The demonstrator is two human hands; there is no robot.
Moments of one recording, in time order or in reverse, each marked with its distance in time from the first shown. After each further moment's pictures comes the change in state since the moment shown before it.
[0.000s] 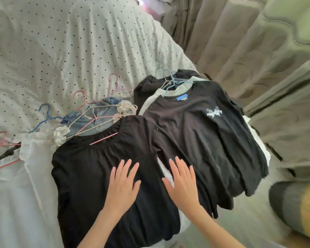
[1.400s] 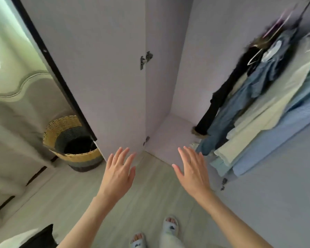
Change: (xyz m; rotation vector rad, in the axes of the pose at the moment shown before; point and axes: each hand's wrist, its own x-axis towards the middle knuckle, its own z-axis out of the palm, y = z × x) left_hand -0.203 0.658 0.078 -0.037 -0.343 2.066; right_hand -0.555 0.245 -0.117 -0.187 0.685 1.885
